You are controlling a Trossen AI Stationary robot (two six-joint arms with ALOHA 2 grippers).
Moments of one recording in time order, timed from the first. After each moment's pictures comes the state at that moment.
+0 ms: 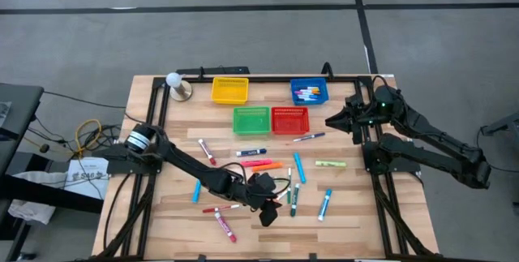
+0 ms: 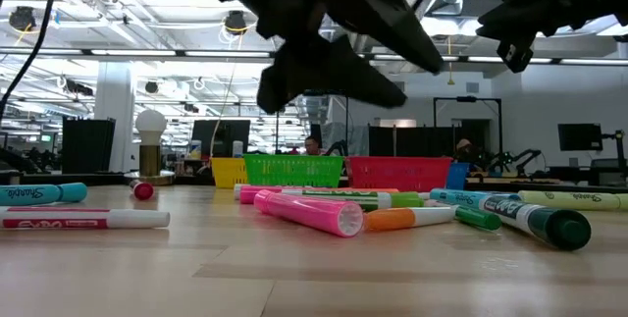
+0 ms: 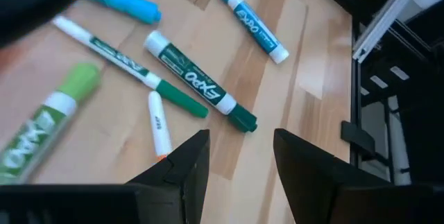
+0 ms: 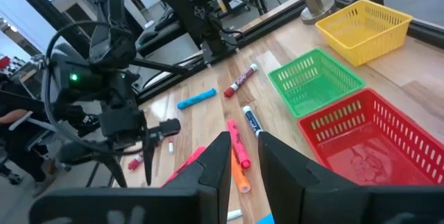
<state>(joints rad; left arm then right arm) -0.45 1.99 1.27 0.04 -0.26 -0.79 -0.61 0.48 0.49 -0.33 -0.65 0.26</state>
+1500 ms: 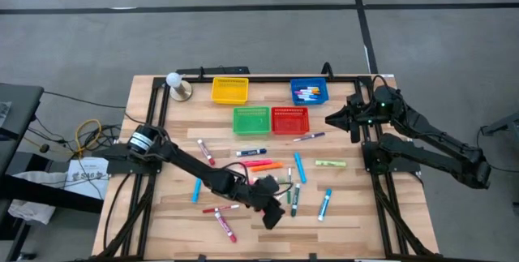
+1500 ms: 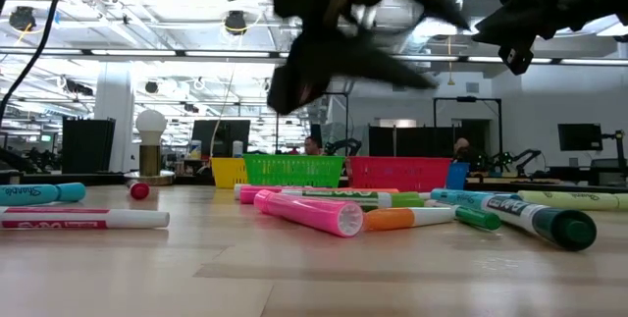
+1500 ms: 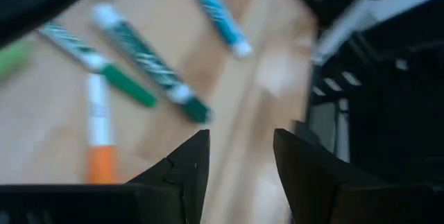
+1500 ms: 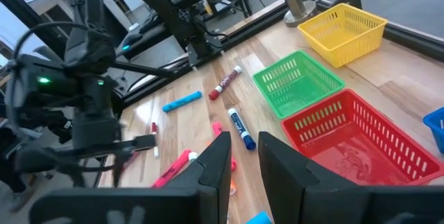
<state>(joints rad) -0.44 2.01 1.32 0.07 -0.14 -0.92 -0.62 0.48 0.49 -0.34 -0.59 0.25</state>
